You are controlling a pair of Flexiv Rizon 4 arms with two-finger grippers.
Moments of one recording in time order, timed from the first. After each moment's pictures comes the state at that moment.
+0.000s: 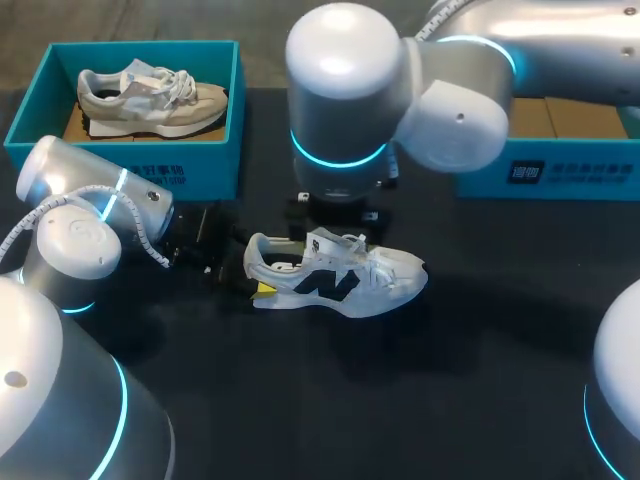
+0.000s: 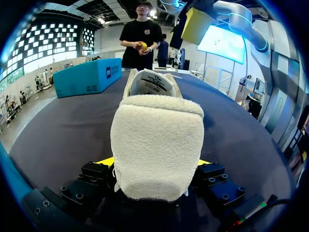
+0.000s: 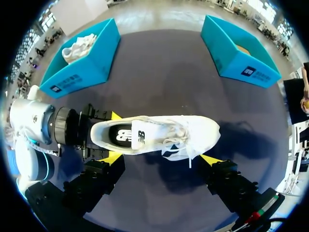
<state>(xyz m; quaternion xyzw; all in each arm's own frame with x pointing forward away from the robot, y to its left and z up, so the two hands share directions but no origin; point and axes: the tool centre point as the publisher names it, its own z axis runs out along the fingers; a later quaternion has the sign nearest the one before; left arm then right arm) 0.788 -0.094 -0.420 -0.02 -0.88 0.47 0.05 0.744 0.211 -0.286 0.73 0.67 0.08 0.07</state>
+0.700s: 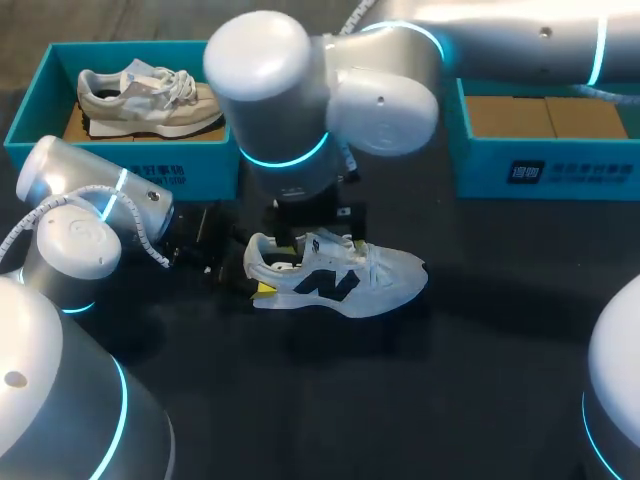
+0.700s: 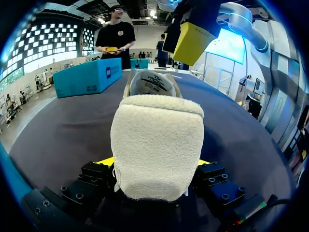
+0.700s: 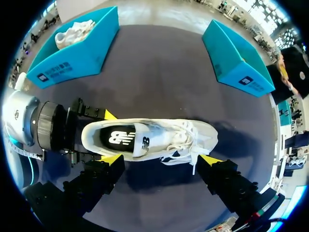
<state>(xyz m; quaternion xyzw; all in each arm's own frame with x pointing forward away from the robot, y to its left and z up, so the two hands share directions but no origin) 0.788 -0.094 -0.420 -0.02 -0.88 0.47 0.05 0.755 0.222 -0.302 0.71 0.69 0.01 0.13</state>
